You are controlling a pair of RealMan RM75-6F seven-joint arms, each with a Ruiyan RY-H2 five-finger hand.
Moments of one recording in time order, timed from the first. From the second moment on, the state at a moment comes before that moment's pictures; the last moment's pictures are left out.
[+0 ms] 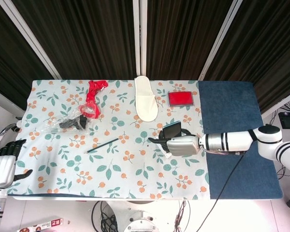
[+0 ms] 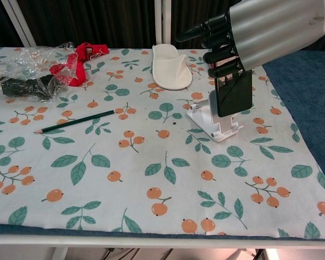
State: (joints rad) left arm -0.11 -1.18 -0.06 -1.55 1.41 1.43 0.09; right arm 1.17 -1.16 -0.09 -1.08 -2.44 1.16 -0.39
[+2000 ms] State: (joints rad) left arm -0.07 -1.17 -0.06 -1.51 1.42 1.49 0.11; right arm 1.20 -1.33 -0.22 -0.90 -2.36 1.21 -0.41
